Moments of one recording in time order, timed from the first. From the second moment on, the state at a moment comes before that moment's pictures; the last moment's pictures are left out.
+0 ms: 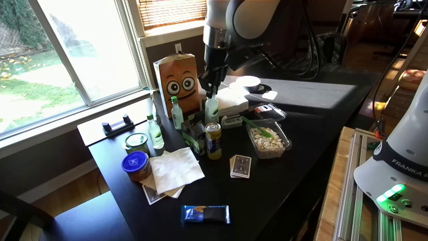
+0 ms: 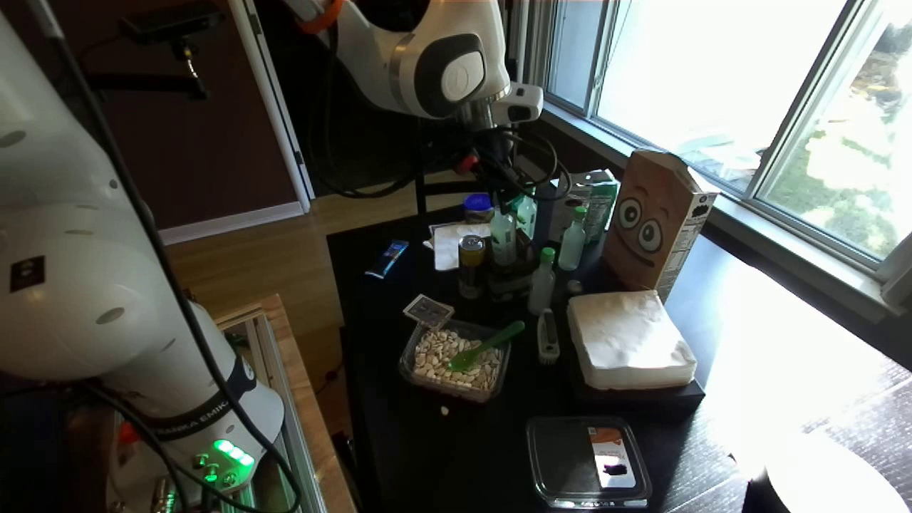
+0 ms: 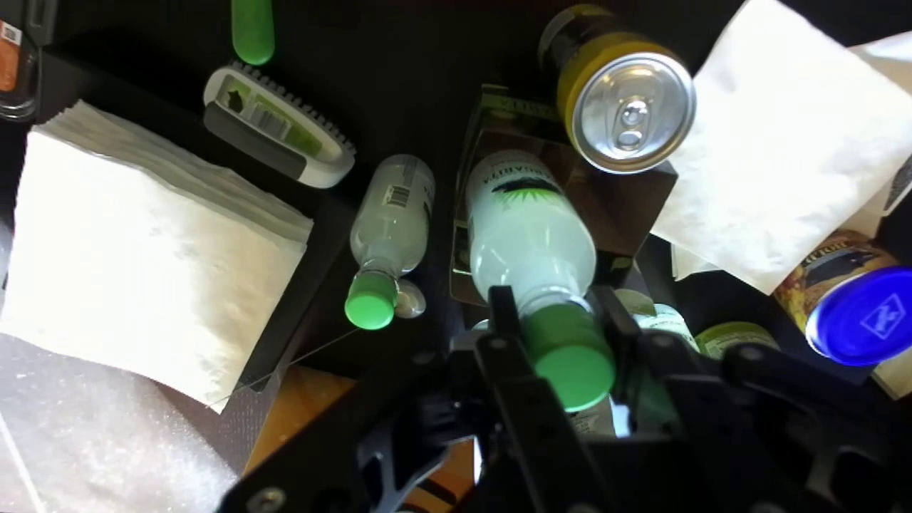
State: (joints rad) arm 0.07 0.00 0.07 -2.43 -0.17 2.65 0.29
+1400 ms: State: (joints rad) arm 0.17 0.25 0.01 -2.35 -0.25 2.69 0.52
